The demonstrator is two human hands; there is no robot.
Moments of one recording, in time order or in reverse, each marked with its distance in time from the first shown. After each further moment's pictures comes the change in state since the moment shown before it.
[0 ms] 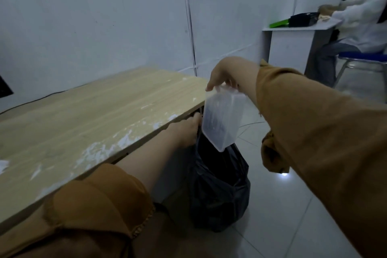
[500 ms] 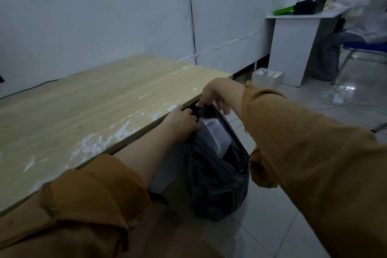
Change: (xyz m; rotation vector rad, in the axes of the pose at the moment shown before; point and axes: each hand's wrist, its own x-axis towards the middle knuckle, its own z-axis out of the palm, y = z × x) left_hand 0.001 -0.009 0.003 0.760 0.044 0.242; right_hand 0.020 -0.025 0.062 0.030 -0.182 -0.023
